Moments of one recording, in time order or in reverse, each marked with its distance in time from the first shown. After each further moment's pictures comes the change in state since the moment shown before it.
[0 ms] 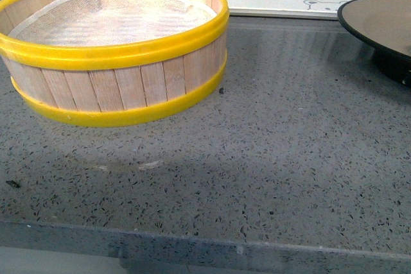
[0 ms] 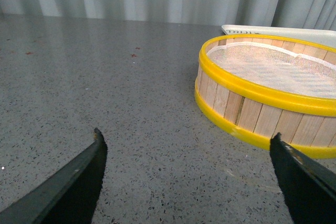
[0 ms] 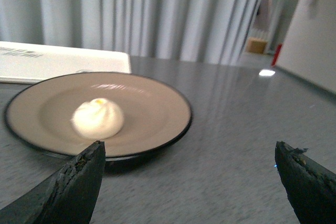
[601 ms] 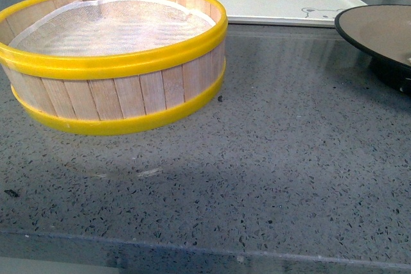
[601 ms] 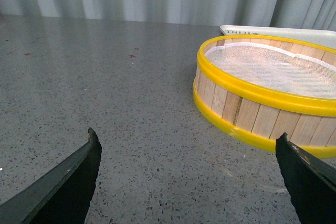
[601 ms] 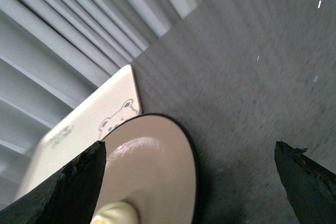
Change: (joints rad) left arm 0.000 0.000 0.000 0.000 0.001 0.000; right arm -0.532 0.965 0.480 0.179 -0.637 0.895
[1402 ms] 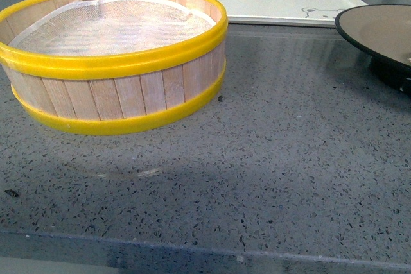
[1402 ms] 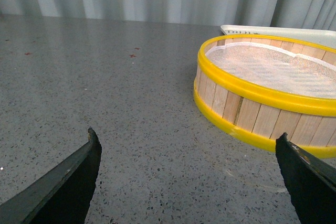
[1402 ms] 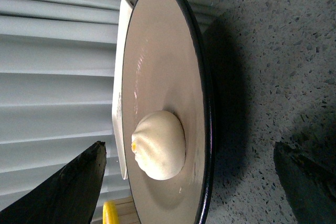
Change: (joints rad) left arm 0.000 0.000 0.000 0.000 0.000 0.000; right arm 0.174 -0.016 -0.150 -0.013 -0.024 0.556
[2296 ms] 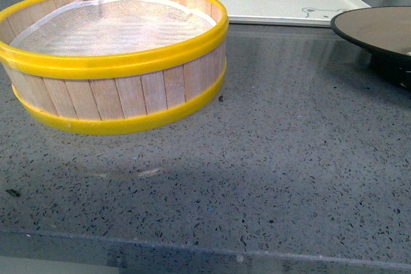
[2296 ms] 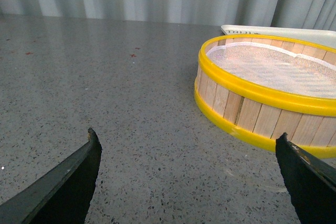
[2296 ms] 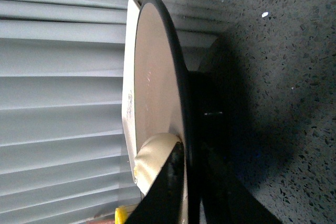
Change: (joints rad) left arm 0.000 0.000 0.000 0.000 0.000 0.000; right arm -0.048 0.177 0.077 0.113 -0.084 0.015
